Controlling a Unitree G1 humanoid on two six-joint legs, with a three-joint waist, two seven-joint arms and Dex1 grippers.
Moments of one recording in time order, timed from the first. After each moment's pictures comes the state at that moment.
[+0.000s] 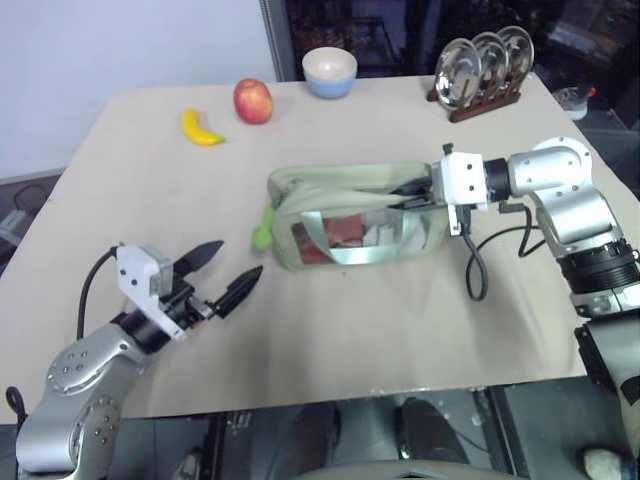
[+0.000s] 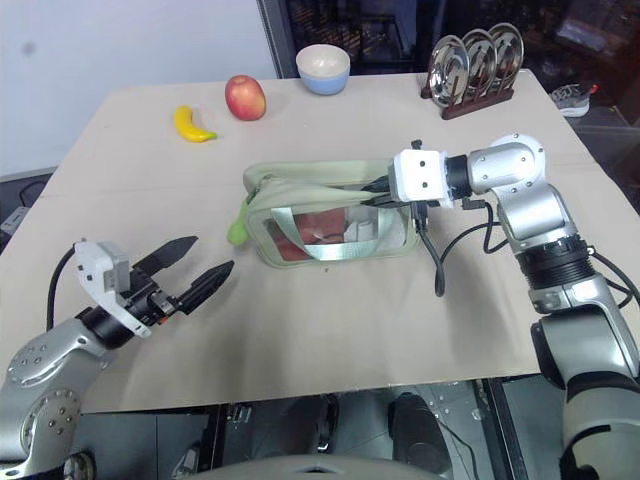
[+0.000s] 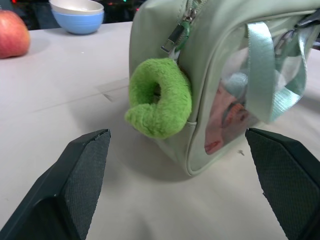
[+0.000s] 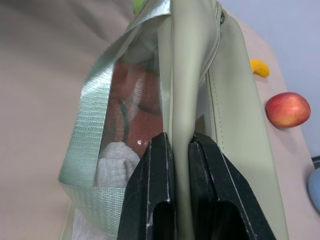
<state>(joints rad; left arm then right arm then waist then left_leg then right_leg) 0.20 0.60 0.41 -0.49 -0.66 0.38 -0.68 -0.91 -0.61 0.26 0.23 0.13 -0.11 1.30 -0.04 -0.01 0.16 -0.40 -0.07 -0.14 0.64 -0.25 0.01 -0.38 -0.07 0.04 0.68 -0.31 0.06</state>
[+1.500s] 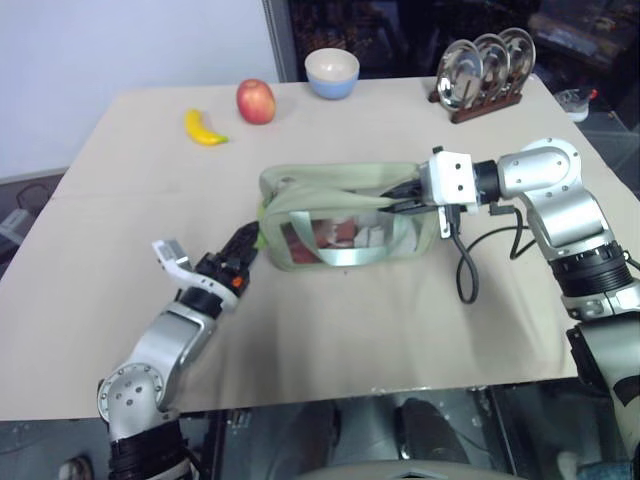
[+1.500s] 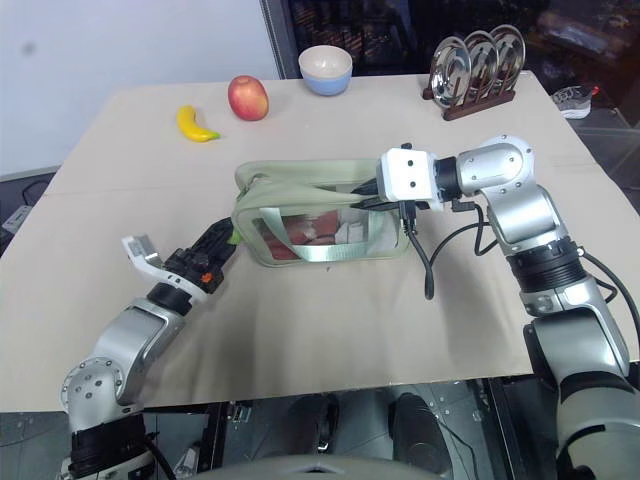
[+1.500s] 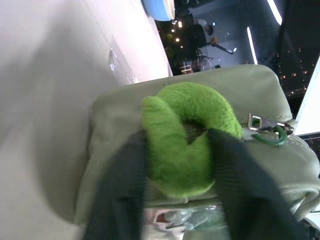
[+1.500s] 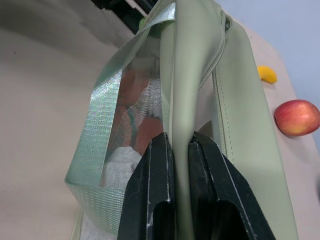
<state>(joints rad) -0.05 0.27 0.44 -0.26 -1.68 0.71 0.15 -0.91 -0.58 0.26 0.17 0.13 -0.05 1.31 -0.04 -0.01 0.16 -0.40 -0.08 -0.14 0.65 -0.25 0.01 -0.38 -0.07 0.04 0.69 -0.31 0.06</state>
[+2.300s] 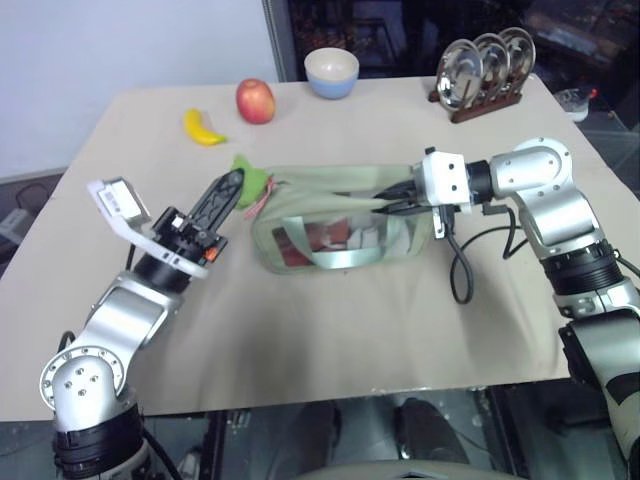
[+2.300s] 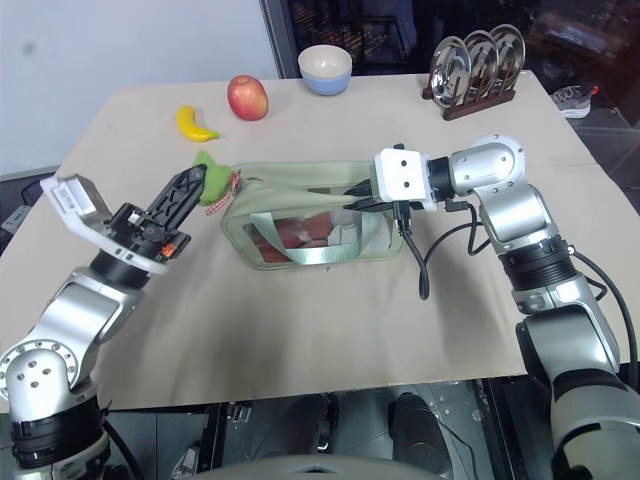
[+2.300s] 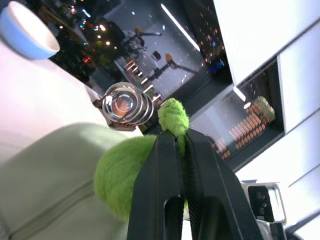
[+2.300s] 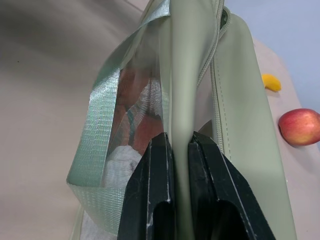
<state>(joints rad) -0.16 0.52 0.43 -0.45 -1.66 0.67 -0.08 -0.92 -0.55 0.26 0.19 0.12 -0.06 1.32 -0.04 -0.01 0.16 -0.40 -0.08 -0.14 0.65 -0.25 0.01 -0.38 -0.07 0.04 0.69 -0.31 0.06</state>
